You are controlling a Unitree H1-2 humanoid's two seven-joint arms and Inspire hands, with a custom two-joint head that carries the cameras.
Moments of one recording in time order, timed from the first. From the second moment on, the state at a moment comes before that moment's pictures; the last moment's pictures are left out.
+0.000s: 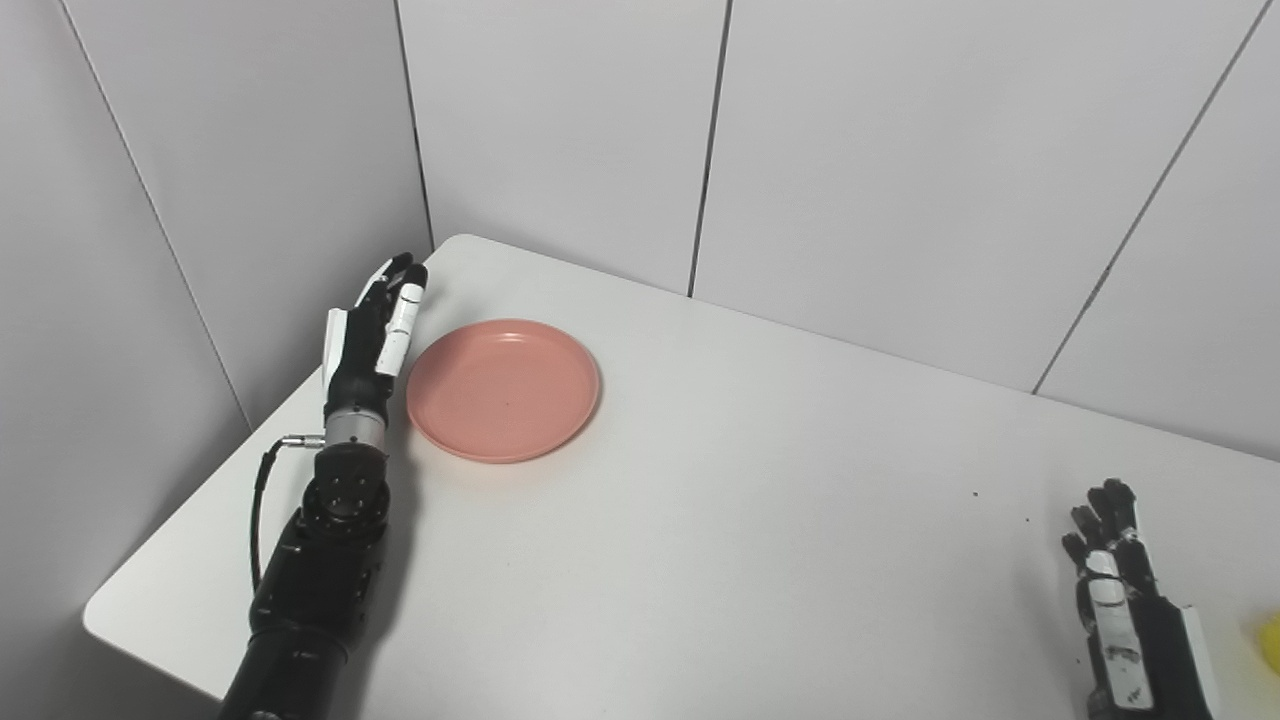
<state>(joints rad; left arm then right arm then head) -0.35 0.33 0.30 0.38 0.07 -0.10 0.22 -0.14 -0.11 -0.01 0.06 0.11 -0.16 0.14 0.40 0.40</state>
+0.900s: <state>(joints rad) -0.33 0.26 0.31 0.40 -0.15 -0.15 0.15 -0.12 -0.11 -0.01 0.04 0.10 -0.15 0.14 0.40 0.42</state>
